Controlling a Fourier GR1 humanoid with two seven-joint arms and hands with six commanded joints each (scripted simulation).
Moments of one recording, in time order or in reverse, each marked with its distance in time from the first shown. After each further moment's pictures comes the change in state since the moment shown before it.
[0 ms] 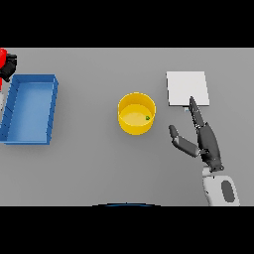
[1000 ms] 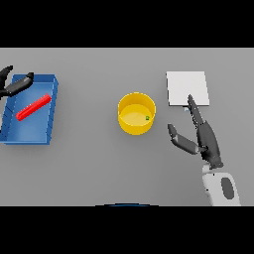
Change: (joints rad) left arm 0.275 0.041 -0.083 -0.411 0.080 -0.206 0.161; right arm -0.031 -0.014 0.000 0.027 0.009 0.008 0.009
